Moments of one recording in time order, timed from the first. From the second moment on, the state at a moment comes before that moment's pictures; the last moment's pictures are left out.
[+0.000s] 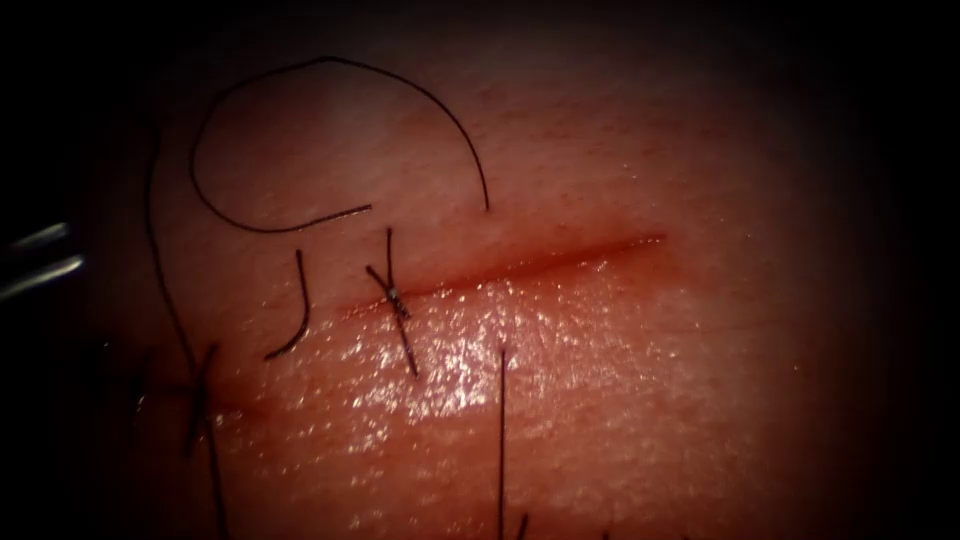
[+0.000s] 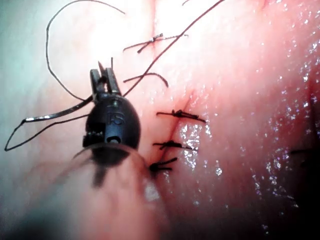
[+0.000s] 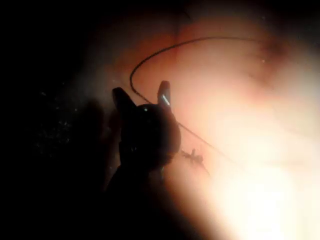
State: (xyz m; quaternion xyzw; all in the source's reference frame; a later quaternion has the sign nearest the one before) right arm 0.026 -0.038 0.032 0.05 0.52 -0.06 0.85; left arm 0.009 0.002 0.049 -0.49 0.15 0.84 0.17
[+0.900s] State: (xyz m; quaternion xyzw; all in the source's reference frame) right arm 0.023 -0.019 0.049 -0.06 0.54 0.00 0.84; left arm 0.009 0.002 0.049 -0.49 0.14 0.84 0.17
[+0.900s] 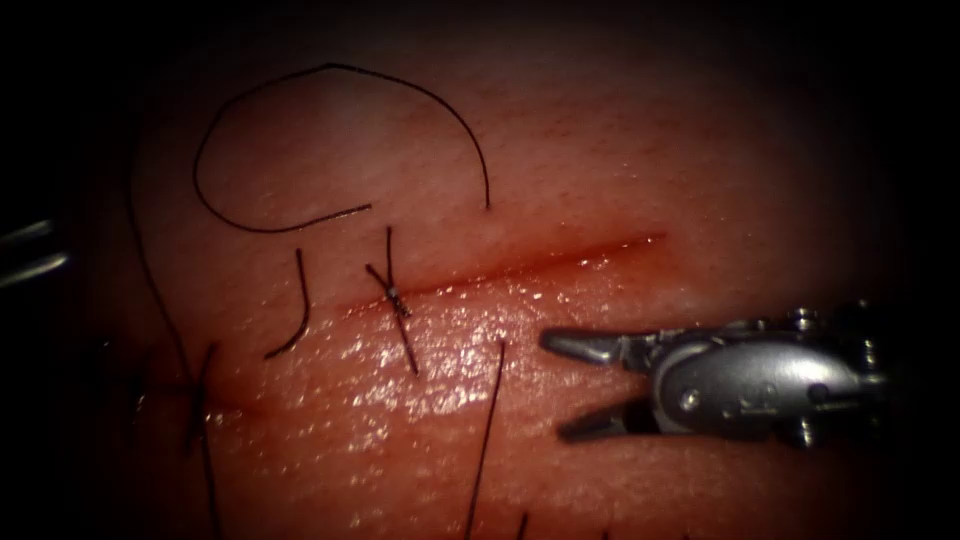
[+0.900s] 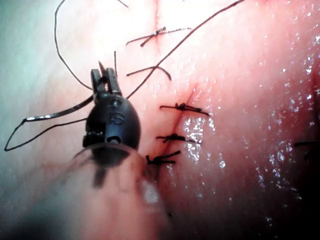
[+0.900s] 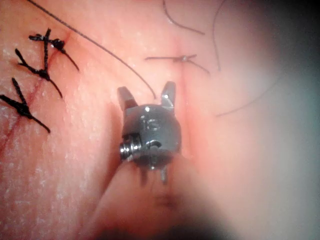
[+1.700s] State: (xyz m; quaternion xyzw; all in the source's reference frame) right arm 0.025 -0.022 0.052 0.02 0.52 0.05 0.85; left arm 0.008 0.002 0.050 -0.49 0.14 0.84 0.16
